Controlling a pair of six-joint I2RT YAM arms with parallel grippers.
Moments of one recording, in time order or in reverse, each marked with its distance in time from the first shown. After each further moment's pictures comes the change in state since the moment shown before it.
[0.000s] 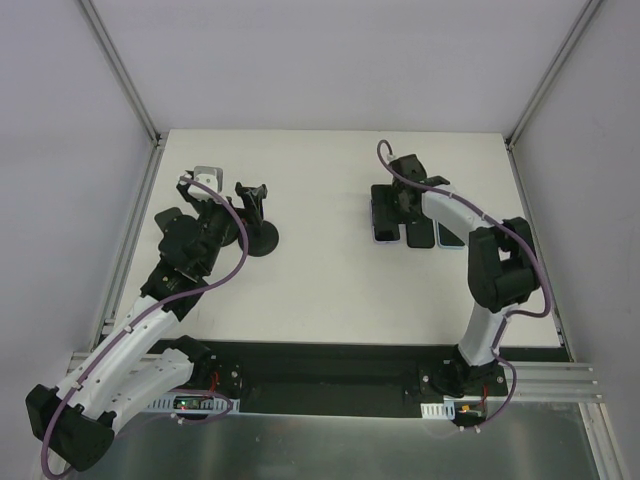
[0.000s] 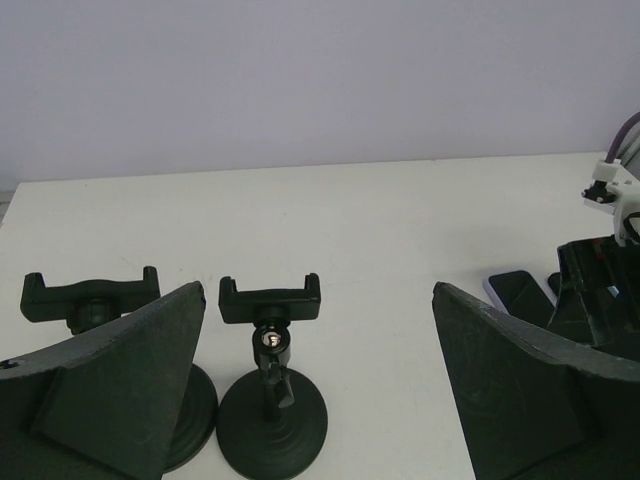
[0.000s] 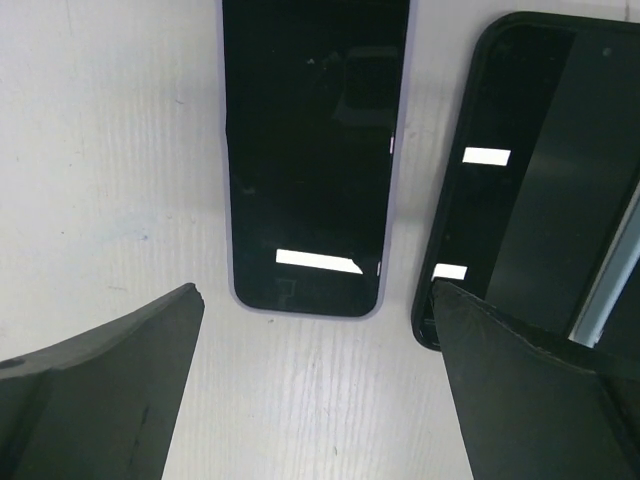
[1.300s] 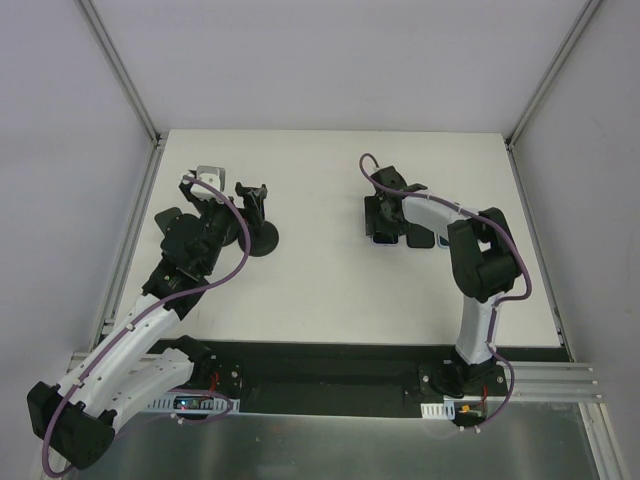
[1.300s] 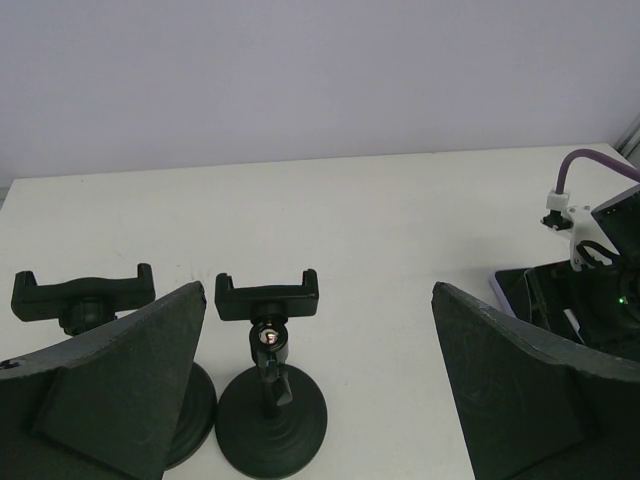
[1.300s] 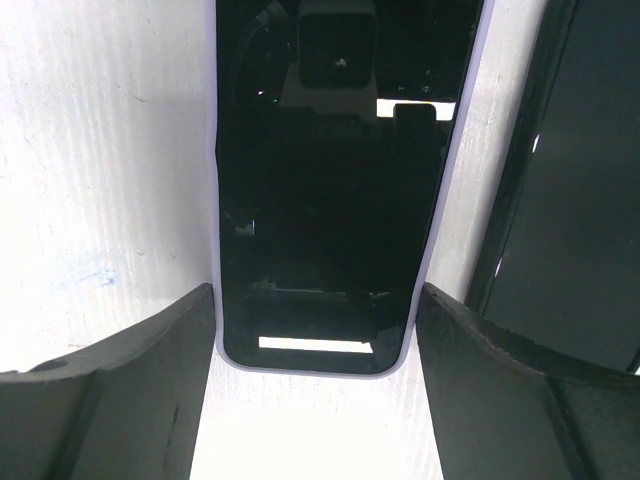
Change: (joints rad) left arm 0.000 0.014 -0.002 -0.001 0.008 0.000; right arm 0.084 0.132 0.001 0.039 0.129 0.074
